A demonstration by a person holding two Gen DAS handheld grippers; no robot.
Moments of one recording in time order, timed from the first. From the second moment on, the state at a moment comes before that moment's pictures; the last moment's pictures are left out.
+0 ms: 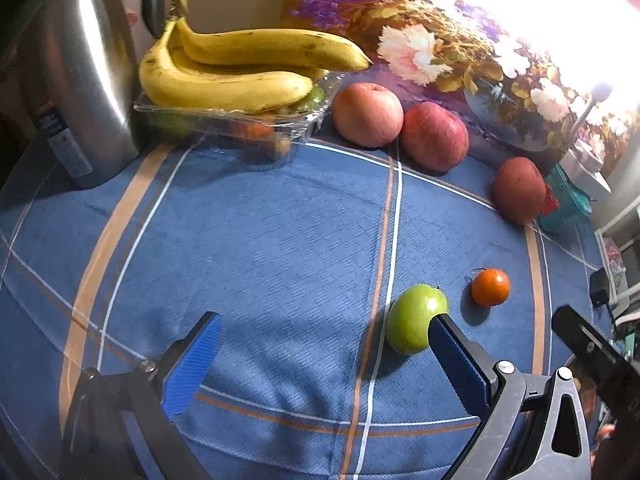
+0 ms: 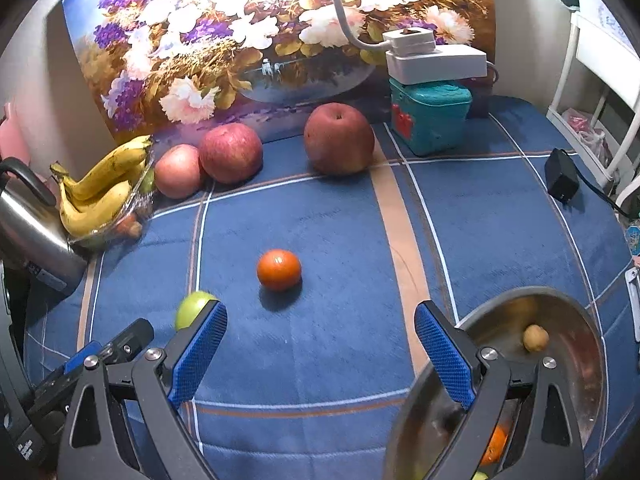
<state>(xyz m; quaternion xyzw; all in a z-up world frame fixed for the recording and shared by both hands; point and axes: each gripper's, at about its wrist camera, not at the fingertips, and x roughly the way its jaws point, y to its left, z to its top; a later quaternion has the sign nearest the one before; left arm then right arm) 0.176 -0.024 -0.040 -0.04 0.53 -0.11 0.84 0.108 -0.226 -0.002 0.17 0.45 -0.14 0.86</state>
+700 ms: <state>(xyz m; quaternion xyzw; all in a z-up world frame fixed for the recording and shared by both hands) 0.187 -0.066 -0.062 -0.03 0.54 -0.17 0.82 0.144 -0.227 -0.031 0.19 0.44 -0.10 0.87</state>
